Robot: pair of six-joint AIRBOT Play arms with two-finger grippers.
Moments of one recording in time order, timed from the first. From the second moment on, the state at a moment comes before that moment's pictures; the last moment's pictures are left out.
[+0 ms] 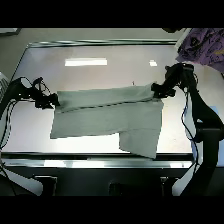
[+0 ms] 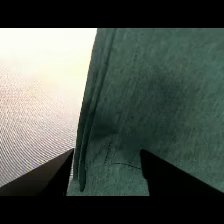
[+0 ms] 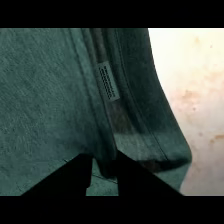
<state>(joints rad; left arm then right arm) 0.16 -1.83 1.56 1.33 -1.23 -1.61 -0.02 -2.01 1.96 1.75 -1.41 -1.40</state>
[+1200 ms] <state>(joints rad) 0.53 -1.27 0.97 1.26 -1.22 -1.65 -0.44 -1.32 0.64 2.16 -1.33 -1.83</state>
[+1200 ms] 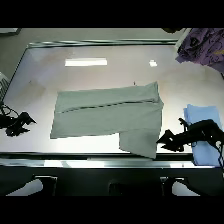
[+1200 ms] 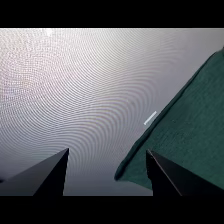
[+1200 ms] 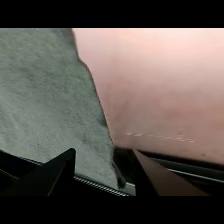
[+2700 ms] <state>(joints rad) 0.53 -1.43 0.72 0.91 -1.22 -1.21 -0.31 -1.15 0.55 2.29 -1.21 -1.84</state>
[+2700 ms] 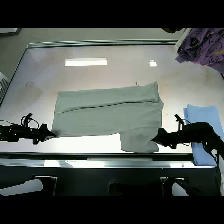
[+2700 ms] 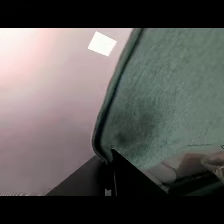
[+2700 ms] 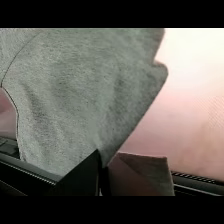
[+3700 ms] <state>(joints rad) 0.45 -0.93 0.78 1.18 -1.19 -1.59 -0.31 -0.71 0.67 2.24 -1.39 -1.60</state>
